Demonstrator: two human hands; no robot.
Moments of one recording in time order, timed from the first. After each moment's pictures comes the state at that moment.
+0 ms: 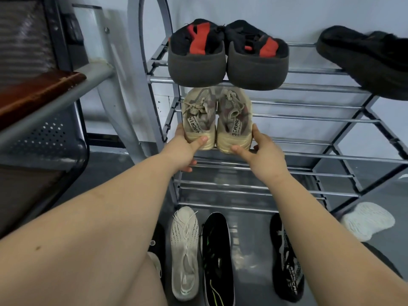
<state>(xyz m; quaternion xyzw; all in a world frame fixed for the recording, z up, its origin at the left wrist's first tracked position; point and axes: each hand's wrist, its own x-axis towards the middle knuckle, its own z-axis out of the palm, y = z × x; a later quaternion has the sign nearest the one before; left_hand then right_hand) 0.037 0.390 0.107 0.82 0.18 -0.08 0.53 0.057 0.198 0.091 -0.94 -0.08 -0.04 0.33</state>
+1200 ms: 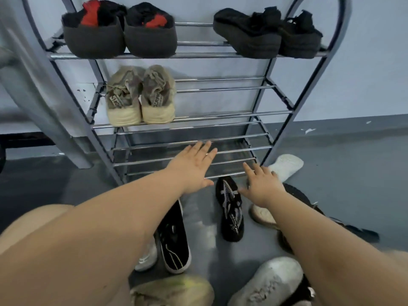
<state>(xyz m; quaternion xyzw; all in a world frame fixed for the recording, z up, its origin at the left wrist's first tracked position) -0.043 0.235 0.080 0.95 -0.28 -0.13 -0.10 -0.067 0.031 0.031 -0.98 -0.01 0.19 -0.03</state>
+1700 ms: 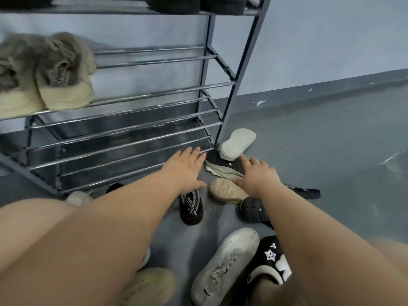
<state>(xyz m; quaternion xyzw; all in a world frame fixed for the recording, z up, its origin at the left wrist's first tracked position) -0.048 0.120 0.025 0.91 -0.35 -0.20 -0.10 -0.107 -0.067 0.018 -0.96 0.14 0.22 -0.02</state>
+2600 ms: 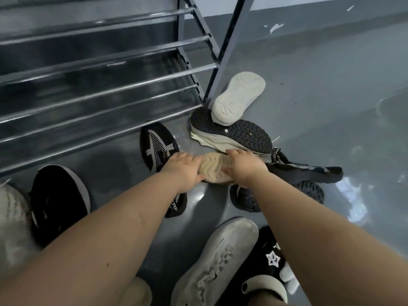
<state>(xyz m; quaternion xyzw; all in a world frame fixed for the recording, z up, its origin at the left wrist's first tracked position) -0.001 0.044 -0.157 0.87 -0.31 -0.37 0.05 -0.044 -0.117 -0.135 -0.92 0.14 0.36 0.07</state>
